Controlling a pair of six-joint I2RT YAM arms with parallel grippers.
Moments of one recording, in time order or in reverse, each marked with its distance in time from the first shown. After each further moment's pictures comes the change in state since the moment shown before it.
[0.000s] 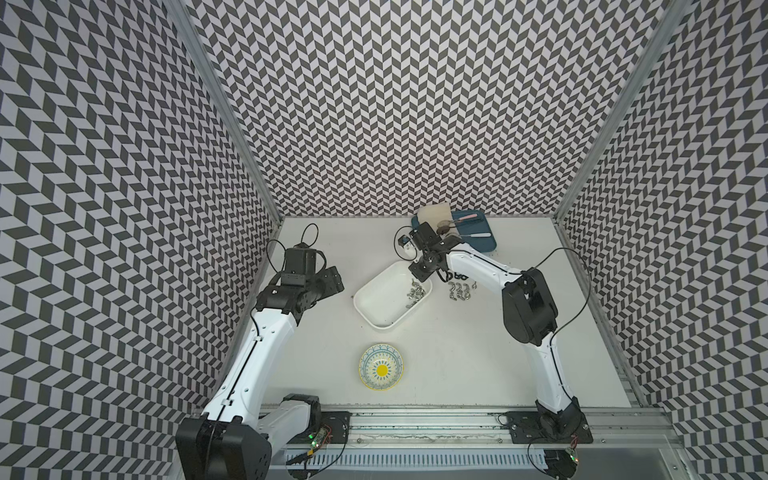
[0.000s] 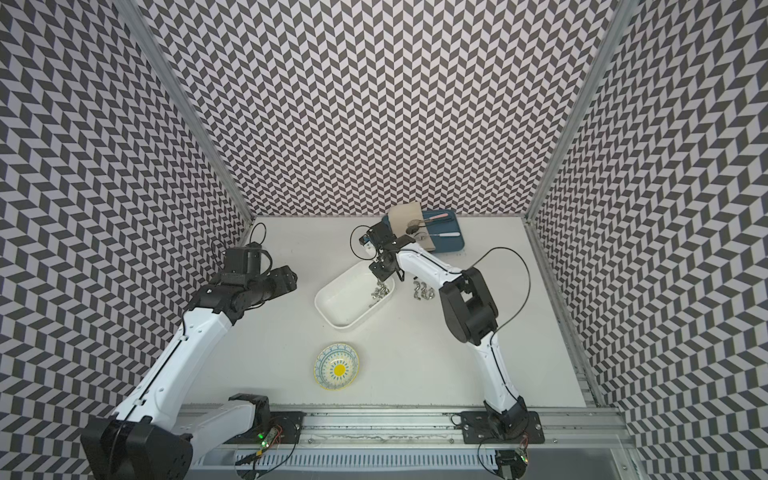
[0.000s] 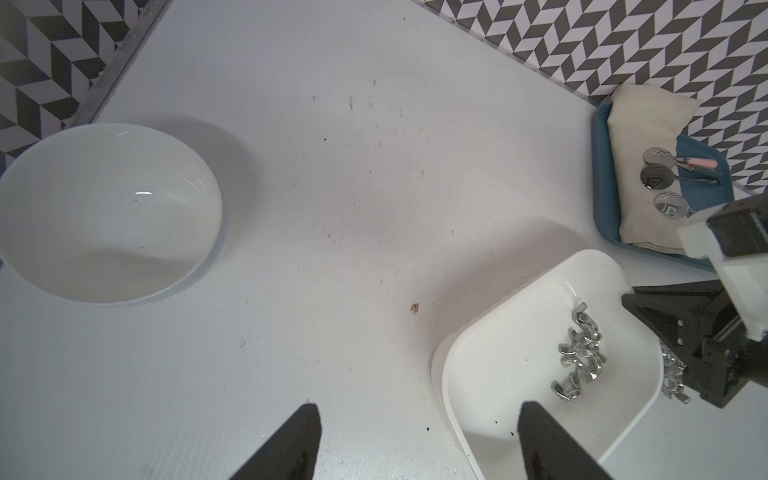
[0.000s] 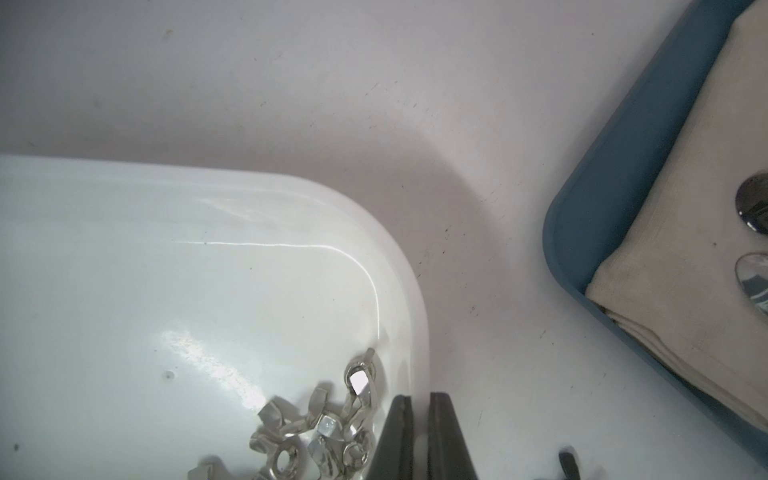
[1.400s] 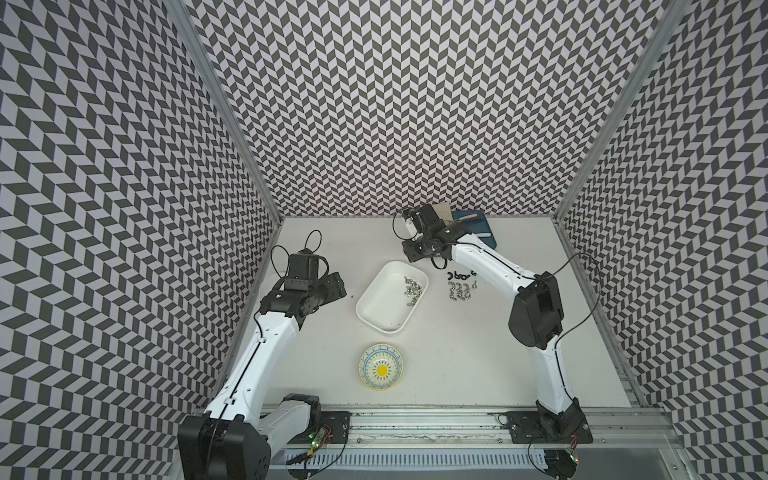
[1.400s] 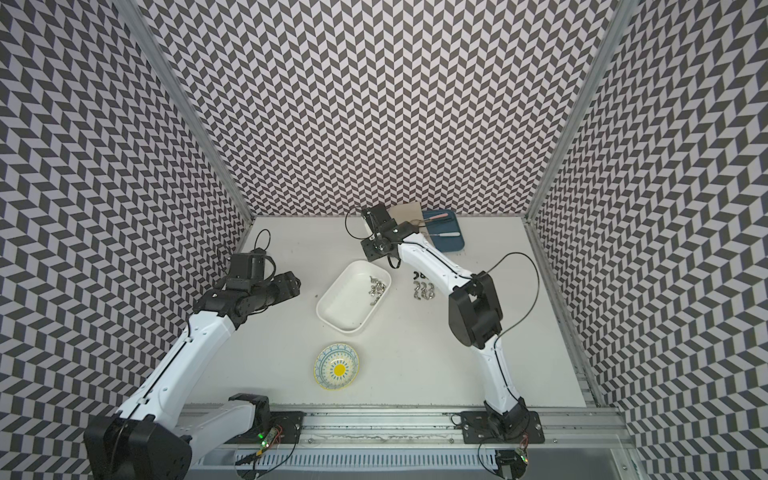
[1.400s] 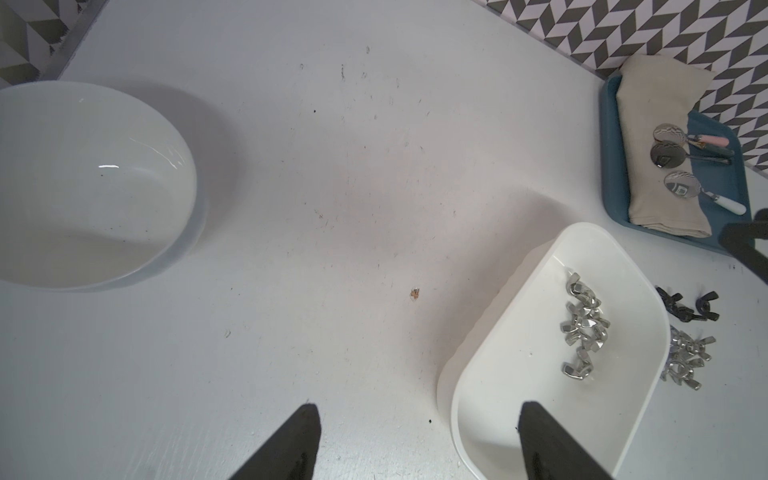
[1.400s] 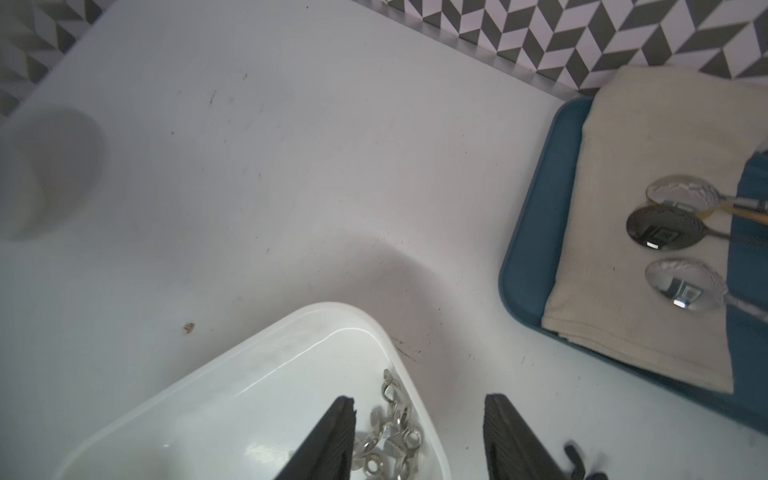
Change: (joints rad) left arm -0.012 -0.010 -0.073 0.044 0.020 0.000; right arm 0.019 -0.096 0.106 -0.009 -0.001 0.455
